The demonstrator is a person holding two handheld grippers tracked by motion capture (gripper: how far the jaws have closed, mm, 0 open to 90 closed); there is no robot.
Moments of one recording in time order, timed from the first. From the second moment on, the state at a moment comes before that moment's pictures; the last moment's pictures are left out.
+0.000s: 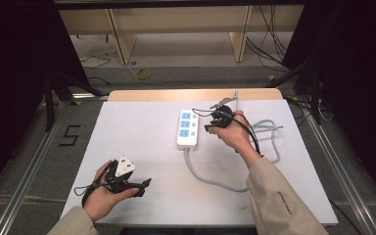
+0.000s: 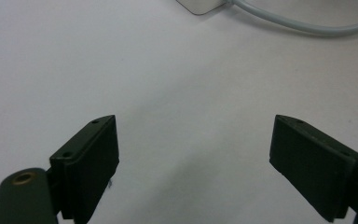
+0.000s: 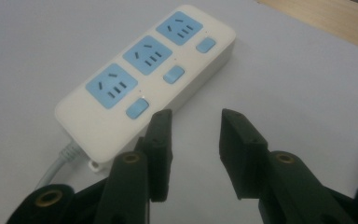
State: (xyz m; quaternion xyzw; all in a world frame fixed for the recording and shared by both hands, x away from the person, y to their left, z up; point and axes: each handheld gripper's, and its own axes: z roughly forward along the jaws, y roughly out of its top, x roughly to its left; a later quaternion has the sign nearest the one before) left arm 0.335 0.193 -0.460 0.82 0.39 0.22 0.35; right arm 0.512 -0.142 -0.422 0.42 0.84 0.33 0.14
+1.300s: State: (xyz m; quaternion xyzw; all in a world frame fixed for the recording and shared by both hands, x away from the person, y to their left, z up) left arm 0.333 0.194 -0.459 0.82 0.39 0.22 0.35; right arm 0.357 -0.243 -0.440 0.39 0.80 0.43 0.15
